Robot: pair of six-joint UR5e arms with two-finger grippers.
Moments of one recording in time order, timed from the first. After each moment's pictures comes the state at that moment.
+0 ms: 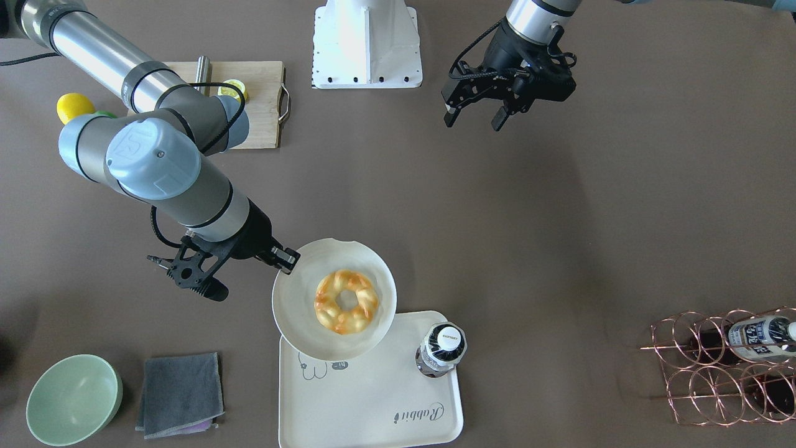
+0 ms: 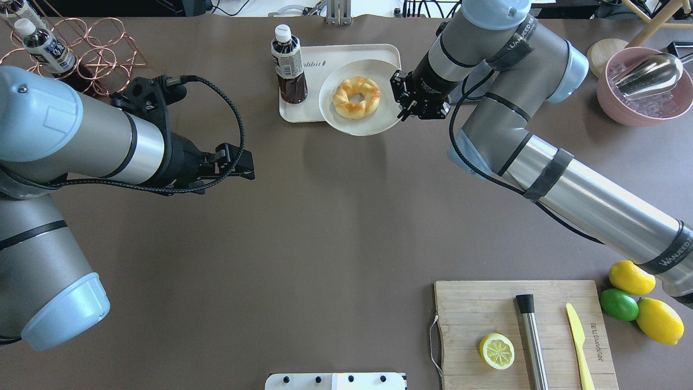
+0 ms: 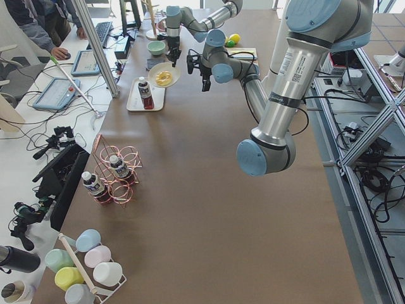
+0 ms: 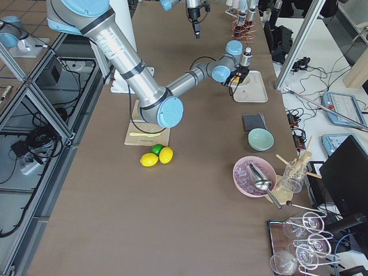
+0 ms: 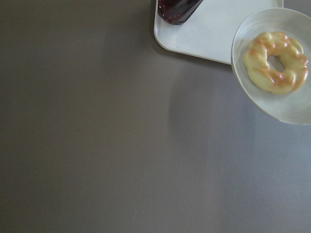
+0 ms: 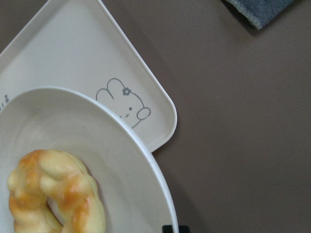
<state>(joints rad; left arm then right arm) -0.66 -1.97 -2.12 -1.70 -1.95 -1.41 0.84 -0.84 1.35 -1.19 2.21 1.62</state>
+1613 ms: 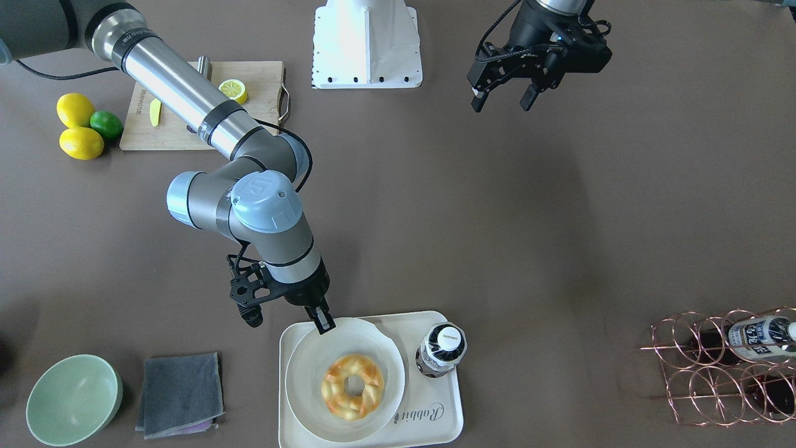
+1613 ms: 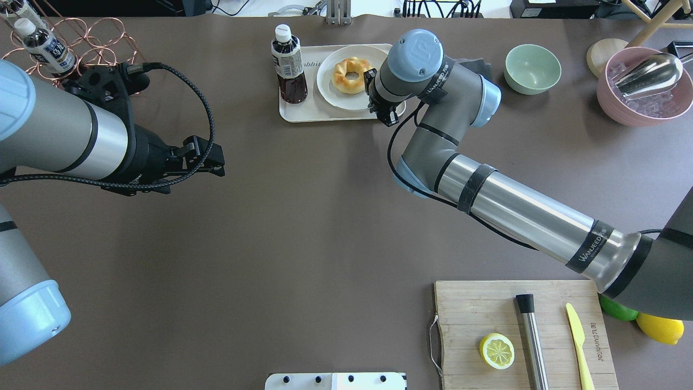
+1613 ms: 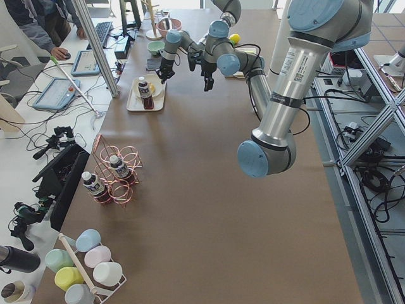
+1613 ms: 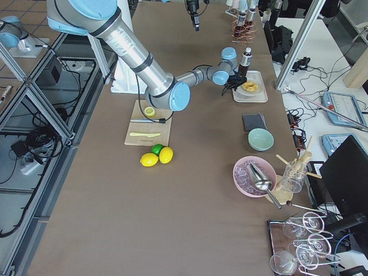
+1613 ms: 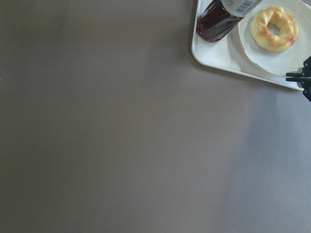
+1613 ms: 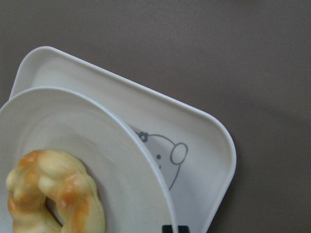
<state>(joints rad) -0.70 -1.96 -2.24 -1.49 -1.95 -1.41 0.73 -0.65 0.98 -0.96 1.82 2.23</state>
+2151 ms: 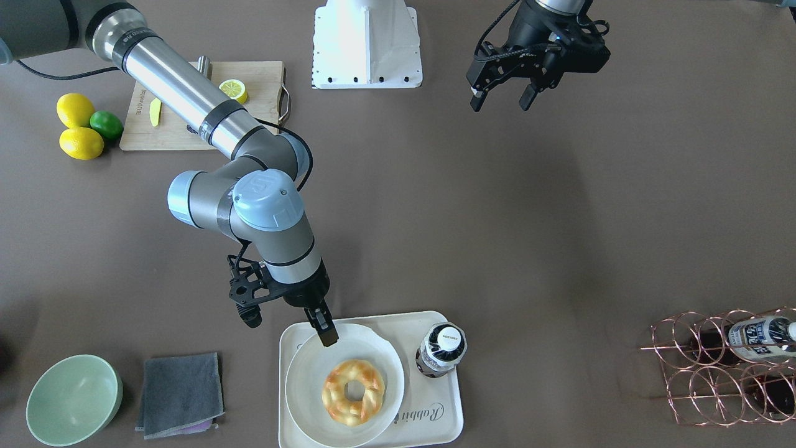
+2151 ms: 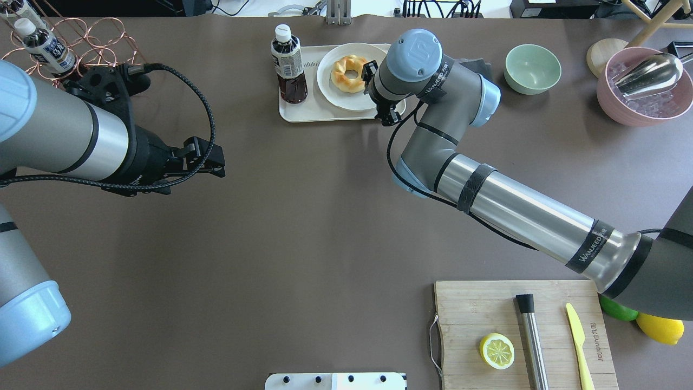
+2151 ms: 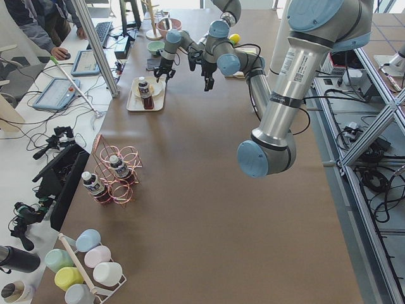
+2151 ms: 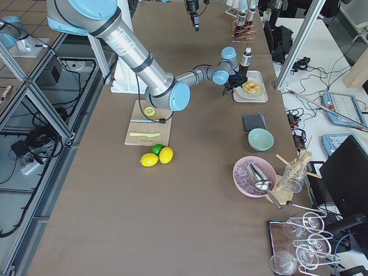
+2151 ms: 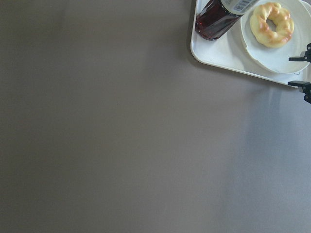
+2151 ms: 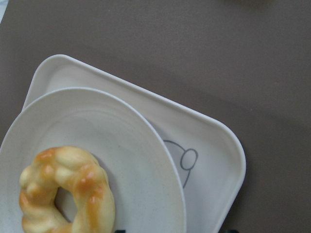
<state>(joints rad) -0.69 -1.96 -2.24 -1.49 -1.95 -1.40 0.73 -0.65 0.99 -0.97 1.80 2.24</state>
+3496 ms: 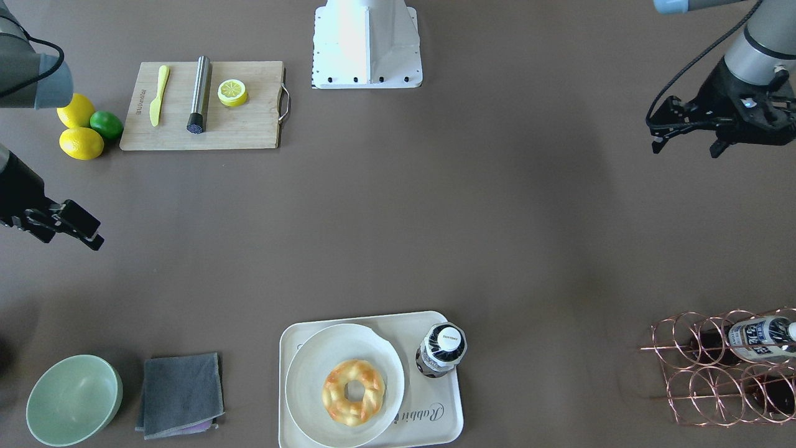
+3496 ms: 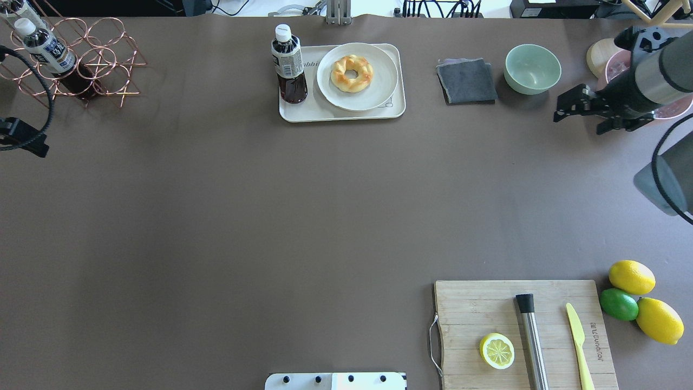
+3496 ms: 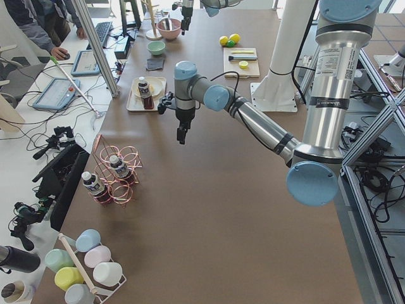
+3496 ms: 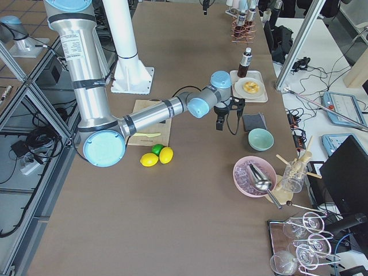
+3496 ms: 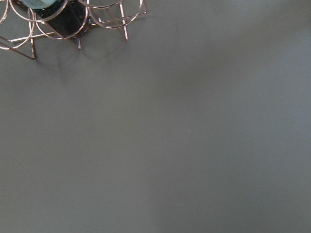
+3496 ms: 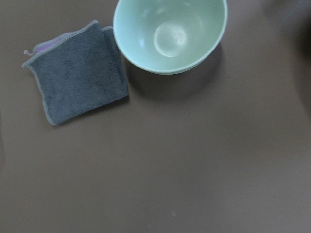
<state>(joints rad) -1.12 -1.67 -2.09 -1.41 -2.16 -0.45 1.08 -1.39 1.75 -1.25 2.20 1.03</state>
